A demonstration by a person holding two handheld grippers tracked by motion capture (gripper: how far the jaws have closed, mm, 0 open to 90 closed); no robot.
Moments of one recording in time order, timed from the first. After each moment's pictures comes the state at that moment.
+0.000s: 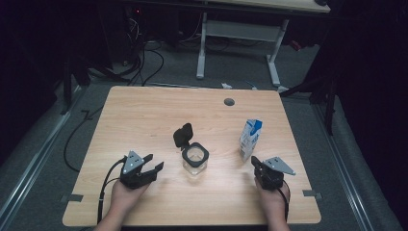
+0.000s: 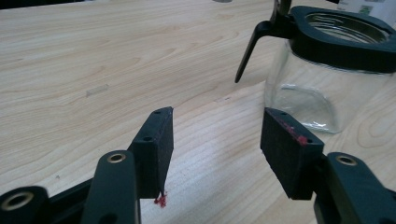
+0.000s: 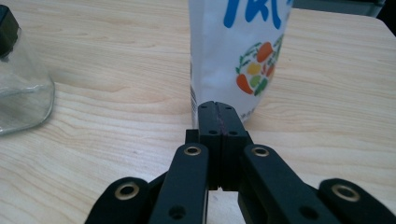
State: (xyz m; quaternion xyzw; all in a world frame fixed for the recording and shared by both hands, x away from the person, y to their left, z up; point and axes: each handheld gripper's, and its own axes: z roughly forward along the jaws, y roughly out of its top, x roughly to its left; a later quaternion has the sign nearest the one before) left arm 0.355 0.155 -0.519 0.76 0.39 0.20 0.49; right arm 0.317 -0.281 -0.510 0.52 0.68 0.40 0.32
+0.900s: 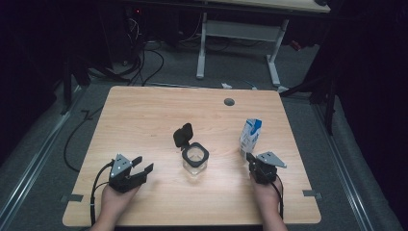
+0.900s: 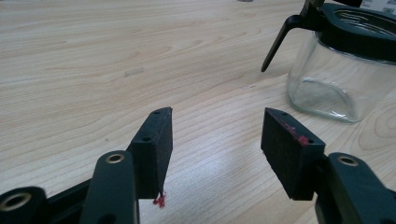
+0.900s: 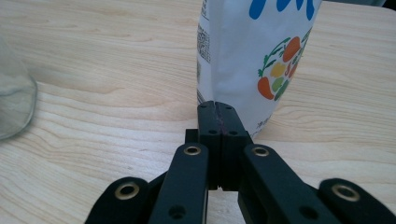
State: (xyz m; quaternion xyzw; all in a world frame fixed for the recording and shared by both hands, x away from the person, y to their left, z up) left arm 0.343 0.182 -0.521 0.74 0.41 0.20 0.49; right arm 0.341 -0.268 -0.518 0.52 0.69 0.39 0.32
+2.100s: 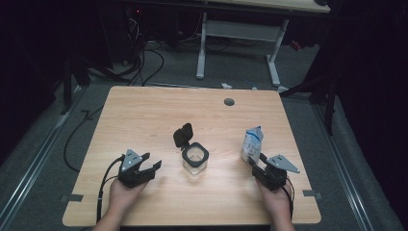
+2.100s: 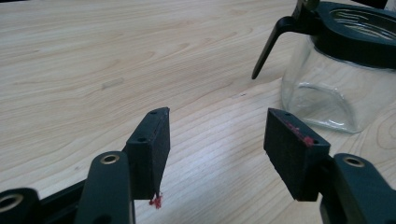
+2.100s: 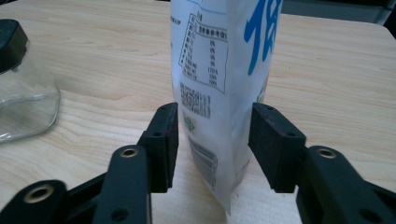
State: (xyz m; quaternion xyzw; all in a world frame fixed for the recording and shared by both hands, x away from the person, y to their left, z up) left arm 0.356 0.166 -0.520 0.75 0.40 0.20 0.48; right arm 0.323 -0.288 -0.503 0.51 0.68 0.42 0.31
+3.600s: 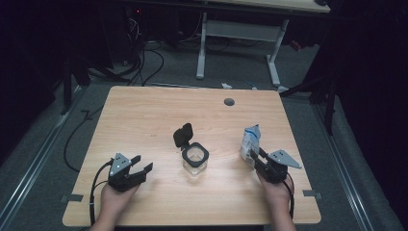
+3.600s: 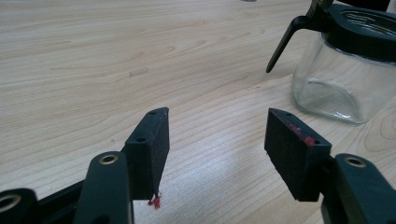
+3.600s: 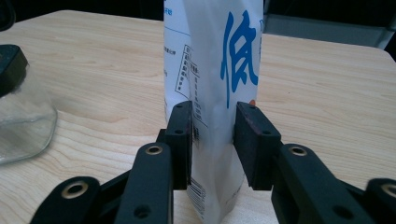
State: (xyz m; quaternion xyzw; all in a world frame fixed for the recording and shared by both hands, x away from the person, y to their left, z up) left arm 0.345 0.186 -0.521 0.74 0.42 0.20 0.48; right arm 0.336 -0.294 -0.500 0.49 0.68 0.44 0.32
